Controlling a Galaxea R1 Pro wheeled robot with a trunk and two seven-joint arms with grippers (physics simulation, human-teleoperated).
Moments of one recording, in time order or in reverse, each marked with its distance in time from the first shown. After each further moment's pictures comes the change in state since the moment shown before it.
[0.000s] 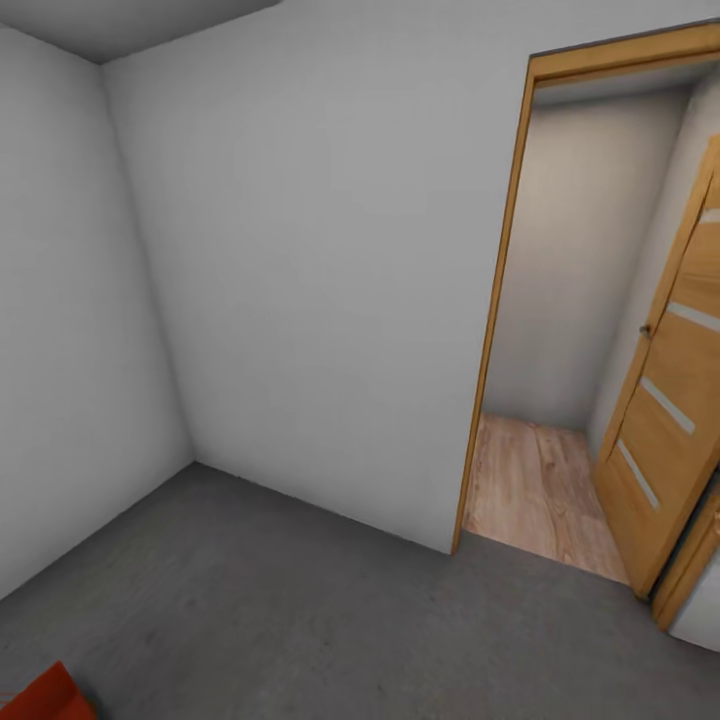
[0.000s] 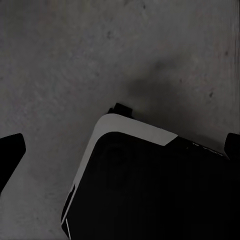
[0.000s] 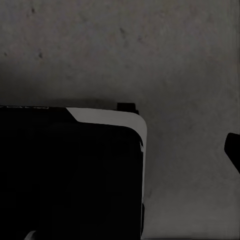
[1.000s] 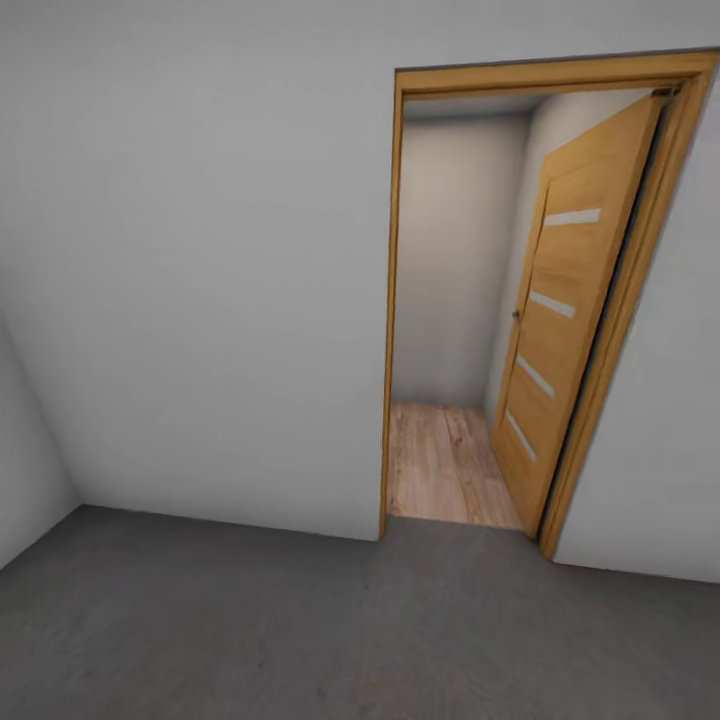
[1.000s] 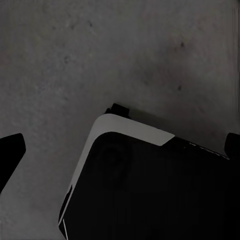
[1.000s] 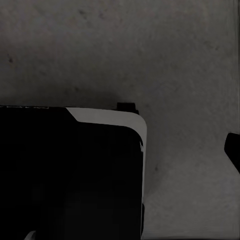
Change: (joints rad) left arm 0.000 -0.007 -0.001 -0.001 0.000 -0.004 0.001; right arm 0.000 0.000 0.000 0.000 0.000 0.000 0.000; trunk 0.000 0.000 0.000
